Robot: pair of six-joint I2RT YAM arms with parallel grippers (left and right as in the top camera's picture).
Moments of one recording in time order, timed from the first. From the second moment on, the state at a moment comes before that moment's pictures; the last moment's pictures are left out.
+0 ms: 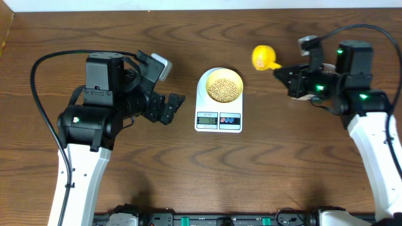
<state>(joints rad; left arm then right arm) -0.13 1.21 1.32 -0.95 0.44 0.28 -0.01 1.37 1.13 -0.51 -0.73 0.10</state>
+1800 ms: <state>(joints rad) -0.13 1.21 1.32 -0.95 0.44 0.28 0.04 1.32 1.13 -0.78 0.25 -0.02</state>
